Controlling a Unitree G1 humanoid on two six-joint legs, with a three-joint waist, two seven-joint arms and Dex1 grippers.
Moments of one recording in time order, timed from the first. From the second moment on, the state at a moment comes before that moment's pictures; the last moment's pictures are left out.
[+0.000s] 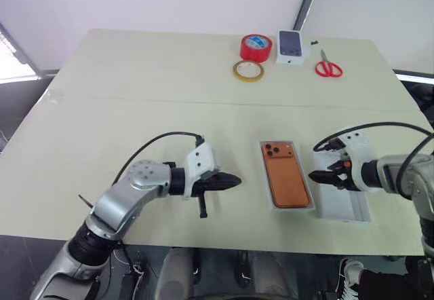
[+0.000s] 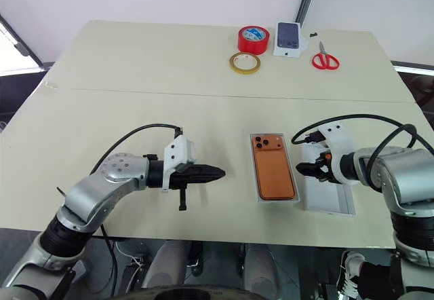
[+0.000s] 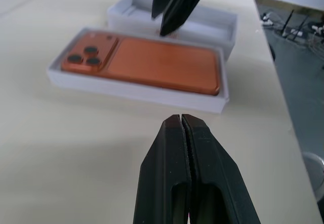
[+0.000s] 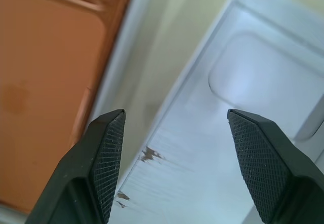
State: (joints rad) left arm -0.32 0.53 -0.32 -0.44 -0.42 0.58 -0.89; right arm -0.35 -0.88 -0.17 -0.41 0.45 1.61 0.59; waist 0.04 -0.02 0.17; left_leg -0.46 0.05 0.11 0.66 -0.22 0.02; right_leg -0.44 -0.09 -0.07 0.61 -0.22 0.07
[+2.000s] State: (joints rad) left arm -0.49 0.23 -0.40 -0.12 -0.21 0.52 -0.72; right arm -0.50 -1.12 0.07 -0.32 1.20 1.16 0.06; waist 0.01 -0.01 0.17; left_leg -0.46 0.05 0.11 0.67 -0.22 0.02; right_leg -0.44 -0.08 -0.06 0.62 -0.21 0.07
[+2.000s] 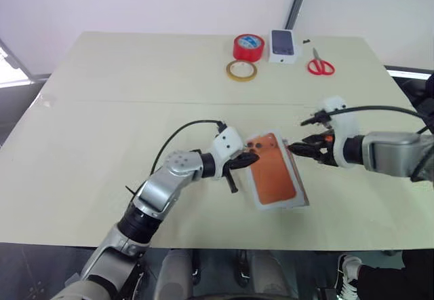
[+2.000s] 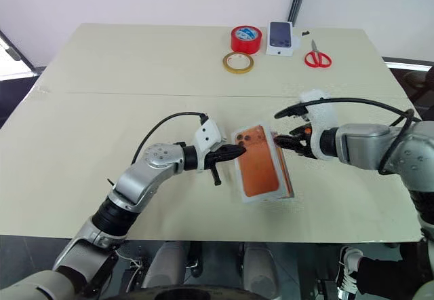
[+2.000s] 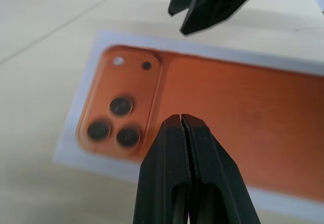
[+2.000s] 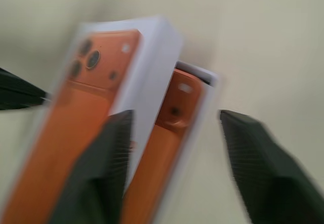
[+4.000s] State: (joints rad) left arm -0.53 0.21 -0.46 -0.10 -0.19 0.71 -0.76; right arm -0.30 -1.11 0.16 -0.48 0.31 0.93 0.71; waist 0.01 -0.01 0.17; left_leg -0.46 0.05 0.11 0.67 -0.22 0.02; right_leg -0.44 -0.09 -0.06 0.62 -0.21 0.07
